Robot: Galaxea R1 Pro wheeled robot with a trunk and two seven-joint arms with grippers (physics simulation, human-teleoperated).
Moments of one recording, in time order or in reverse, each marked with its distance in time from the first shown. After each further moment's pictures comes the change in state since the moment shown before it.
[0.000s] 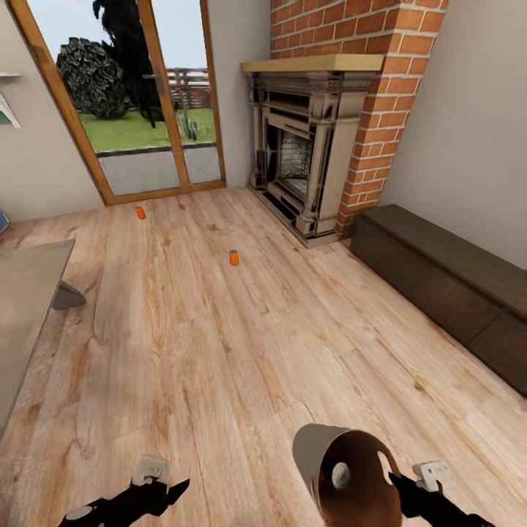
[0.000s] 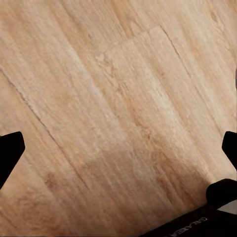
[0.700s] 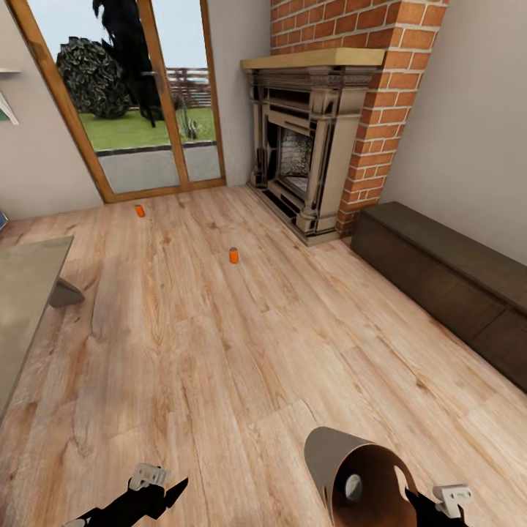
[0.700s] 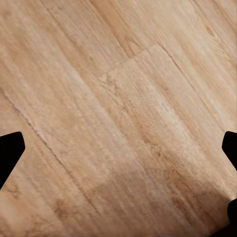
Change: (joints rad) left arm 0.016 -0.003 0.016 0.039 -0.028 -0.189 -0.032; right arm 0.010 -0.021 -0.143 0.139 -0.002 -0.191 0.026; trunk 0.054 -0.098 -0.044
